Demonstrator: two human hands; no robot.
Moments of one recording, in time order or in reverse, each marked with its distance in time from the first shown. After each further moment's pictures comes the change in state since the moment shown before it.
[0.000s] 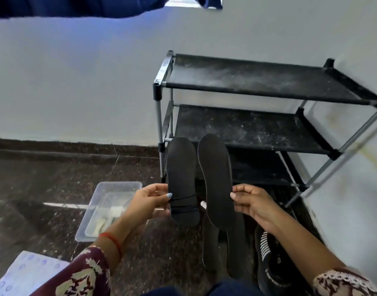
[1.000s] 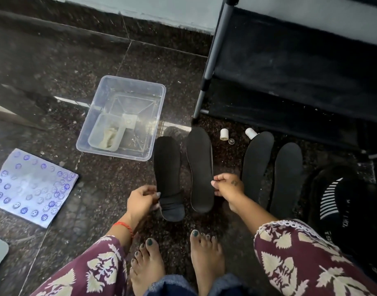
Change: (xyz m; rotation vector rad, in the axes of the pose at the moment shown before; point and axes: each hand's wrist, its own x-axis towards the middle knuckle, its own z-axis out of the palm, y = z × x) left_hand 0.062 -0.301 -0.122 0.012 0.456 -0.522; right_hand 0.142 0.295 0.108 -0.418 0.140 0.478
